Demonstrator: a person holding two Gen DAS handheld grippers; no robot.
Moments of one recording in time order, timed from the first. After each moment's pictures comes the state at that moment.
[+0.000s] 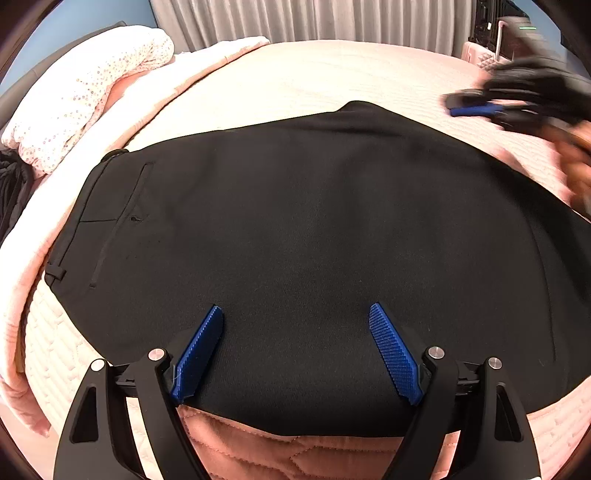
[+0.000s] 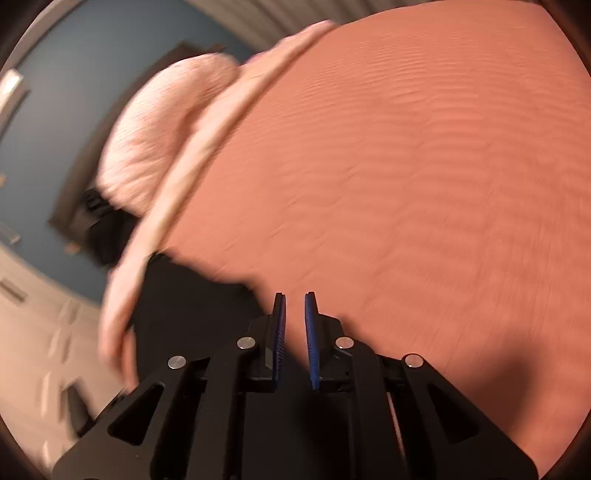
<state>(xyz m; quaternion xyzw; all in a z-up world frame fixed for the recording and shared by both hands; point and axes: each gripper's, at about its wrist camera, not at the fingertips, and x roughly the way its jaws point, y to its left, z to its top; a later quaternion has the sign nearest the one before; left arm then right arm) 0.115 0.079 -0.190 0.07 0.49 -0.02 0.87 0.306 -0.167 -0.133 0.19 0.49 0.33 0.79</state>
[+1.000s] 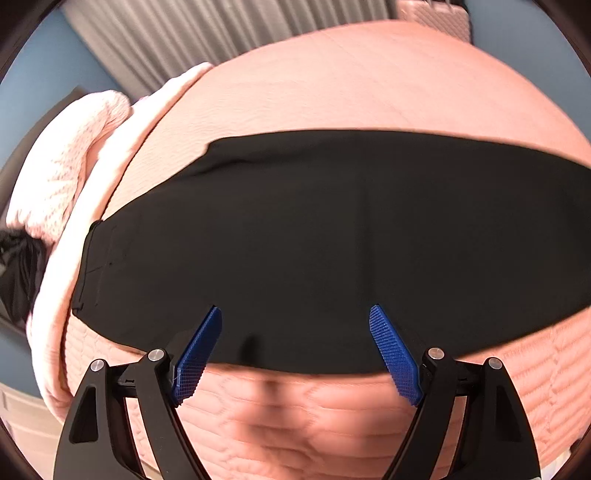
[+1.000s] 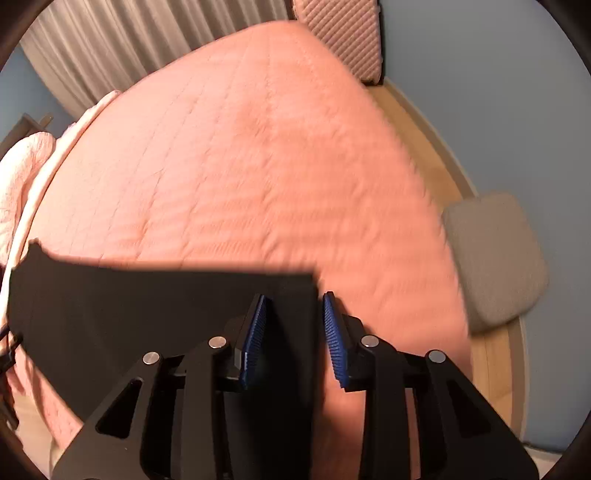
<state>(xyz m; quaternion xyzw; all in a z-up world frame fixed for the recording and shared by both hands) 0.051 -0.078 -0.159 0.21 0.48 -0.05 0.85 0.021 -0.599 -0.166 0.22 0.46 -0.12 0.85</state>
